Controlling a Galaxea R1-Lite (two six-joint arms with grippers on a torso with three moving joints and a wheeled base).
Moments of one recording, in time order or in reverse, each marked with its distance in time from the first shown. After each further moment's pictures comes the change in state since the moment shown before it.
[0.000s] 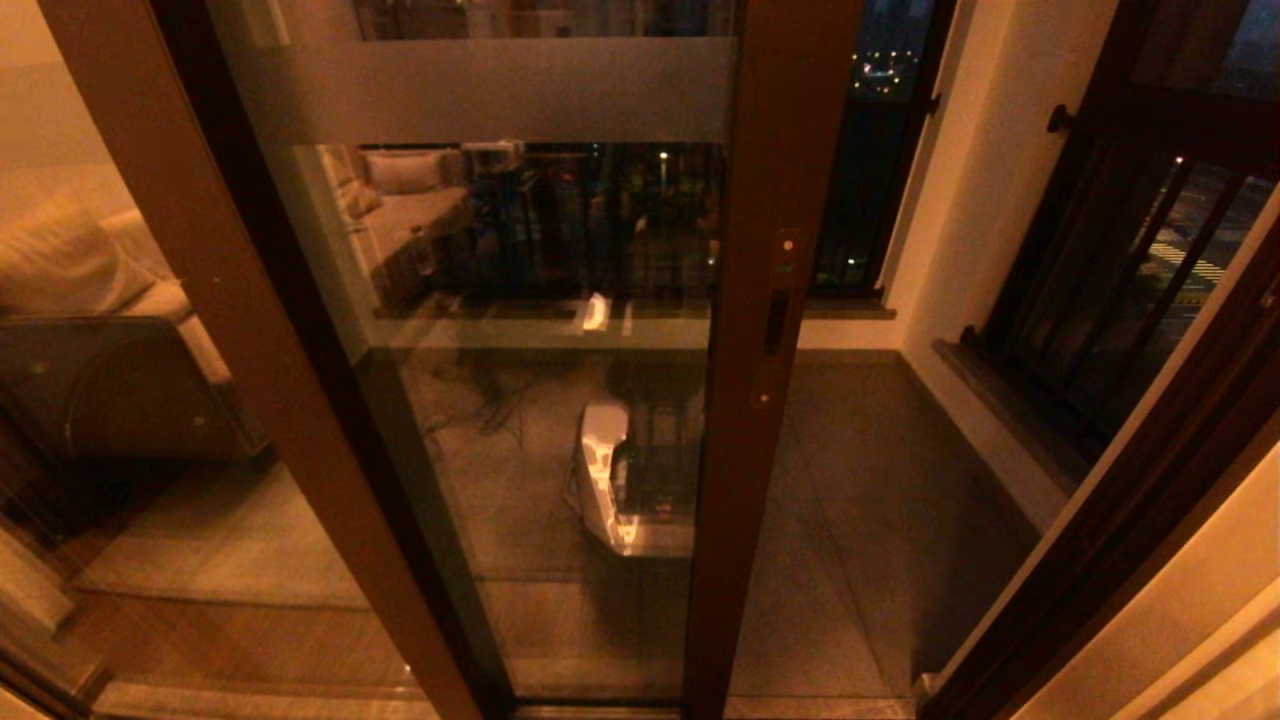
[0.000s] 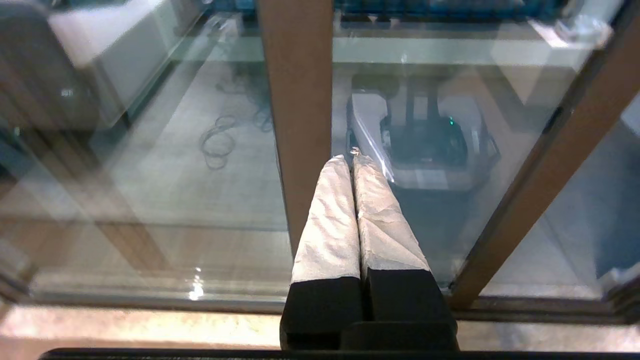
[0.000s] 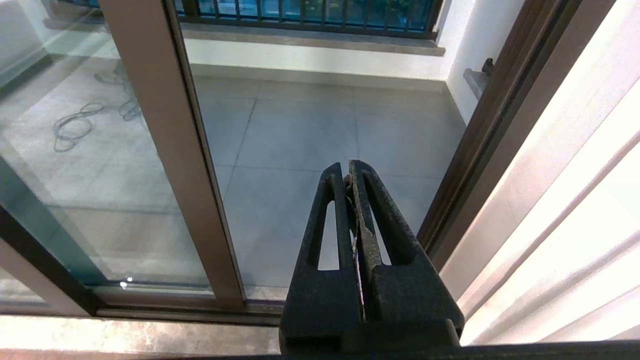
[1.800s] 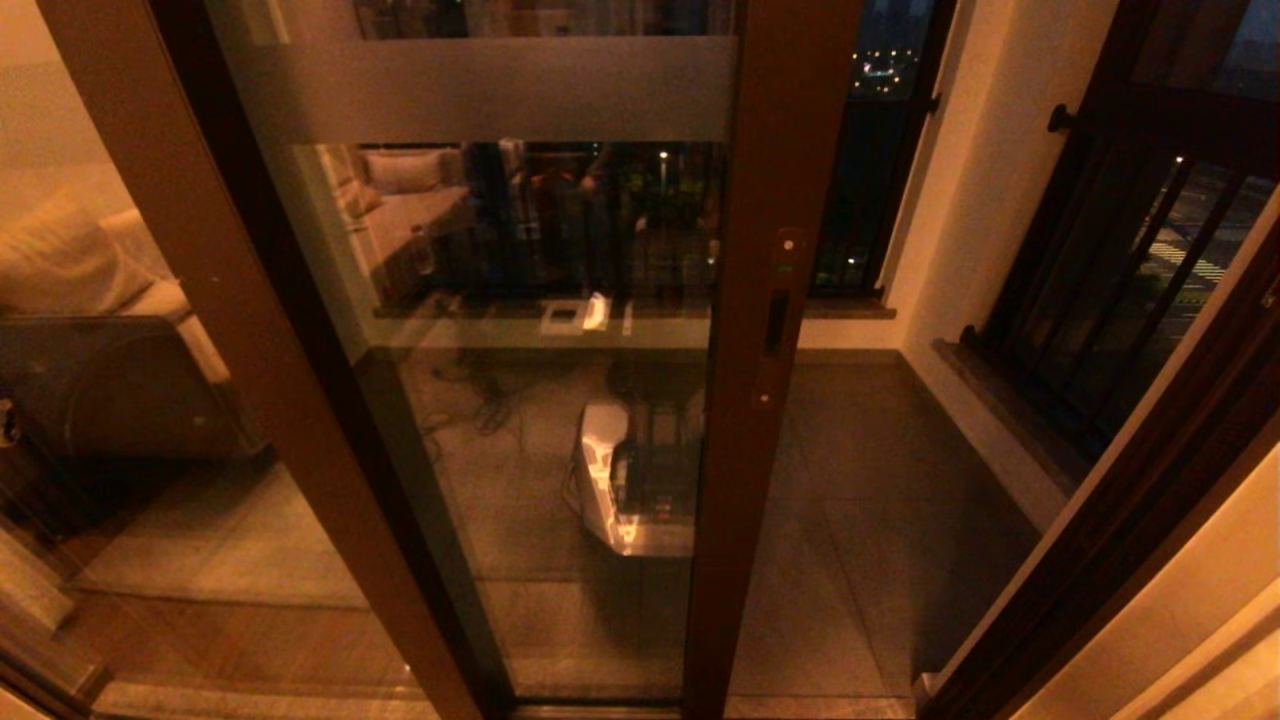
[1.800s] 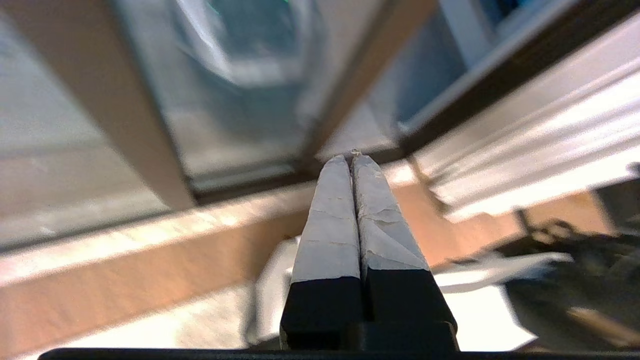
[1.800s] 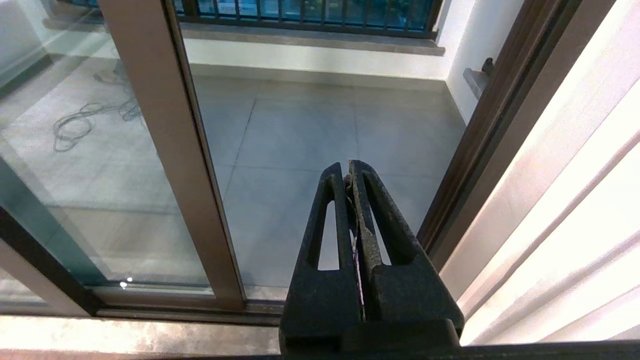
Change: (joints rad) left arm -0.420 1.036 -1.492 0.893 -0.068 -0.255; right arm 0.000 0.000 0.000 0.001 -0.001 0.001
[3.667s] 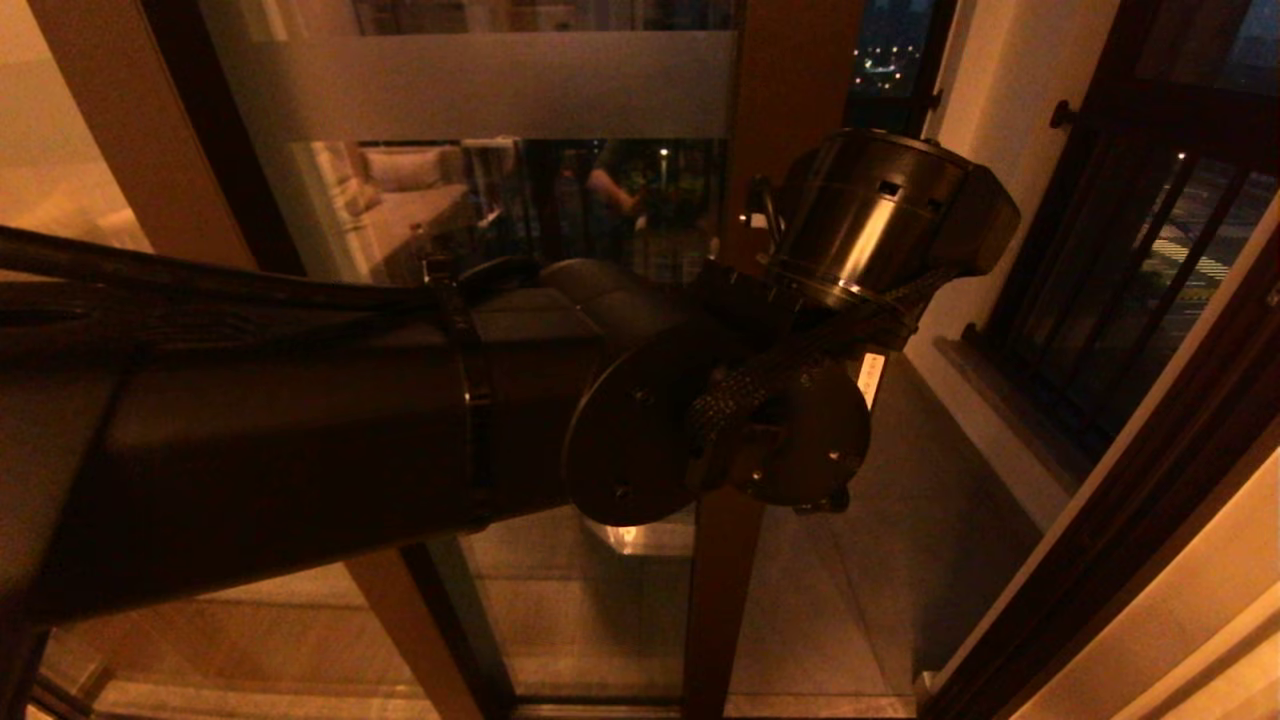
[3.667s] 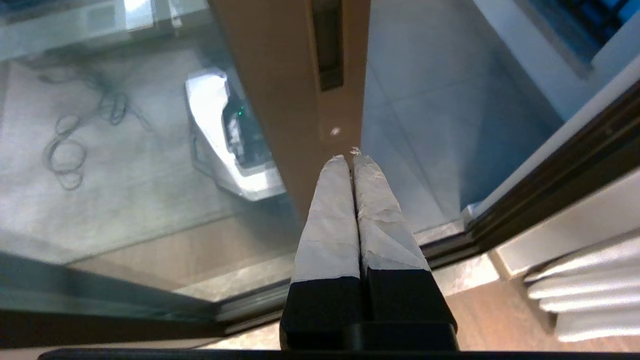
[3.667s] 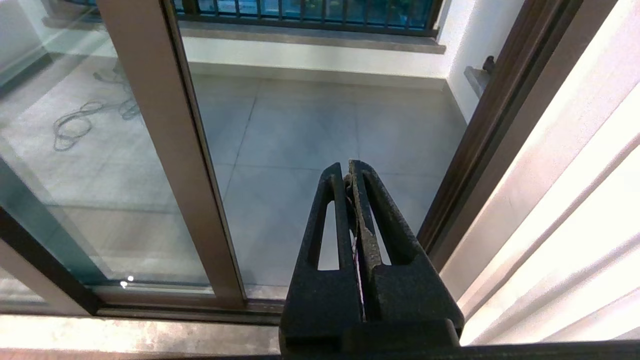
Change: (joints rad) left arm -0.637 1.057 -0.425 -0.691 0.762 0.036; right arm 0.000 0.000 0.000 0.000 0.000 0.000
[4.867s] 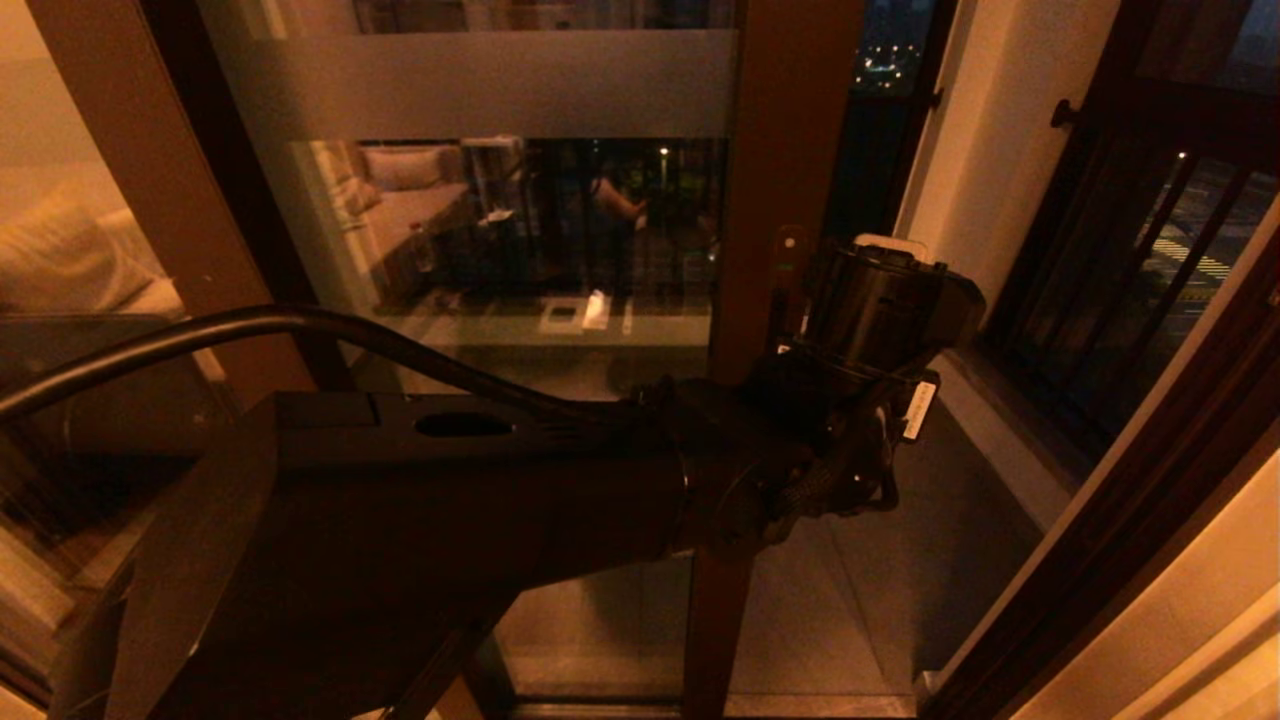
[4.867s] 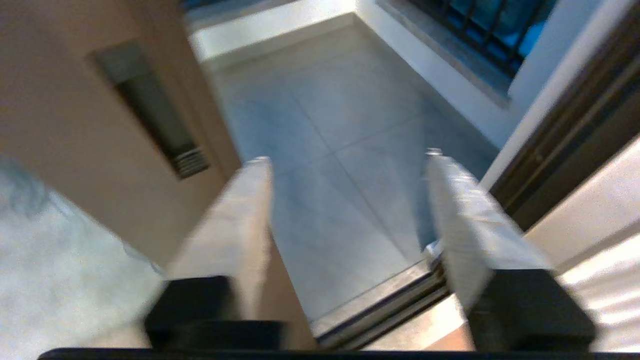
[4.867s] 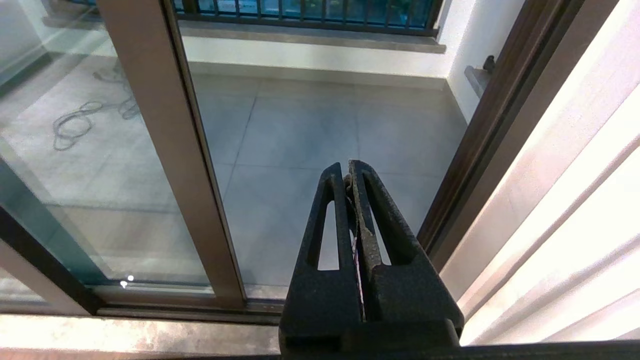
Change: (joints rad) left arm 0.031 0.207 -0.046 -0.380 -0.199 0.166; right arm 0.000 0.000 0.000 0.000 0.000 0.000
